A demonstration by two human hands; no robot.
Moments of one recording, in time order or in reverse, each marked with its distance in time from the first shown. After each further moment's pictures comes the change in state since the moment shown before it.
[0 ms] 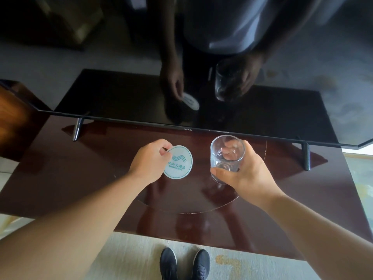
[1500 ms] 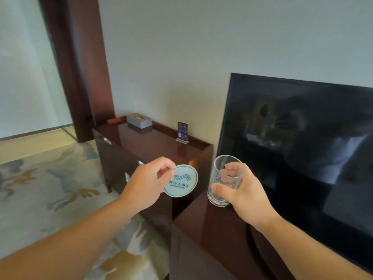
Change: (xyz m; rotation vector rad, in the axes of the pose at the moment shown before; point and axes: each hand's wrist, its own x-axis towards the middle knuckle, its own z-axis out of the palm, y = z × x) left_hand -0.336 -0.152 -0.382 -0.100 0.782 0.206; right_hand -0.166 -0.362 0.226 0.149 -0.259 -0.685
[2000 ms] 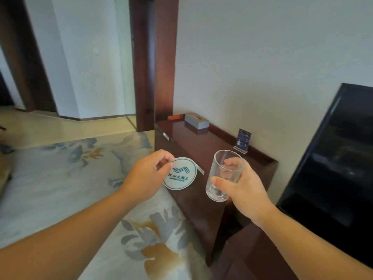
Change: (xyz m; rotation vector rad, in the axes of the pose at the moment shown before) left_hand -0.012 -0.100 -0.140 0.107 0.246 -0.246; right_hand 0.081 -0.052 0.175 0.147 -0.301 -0.068
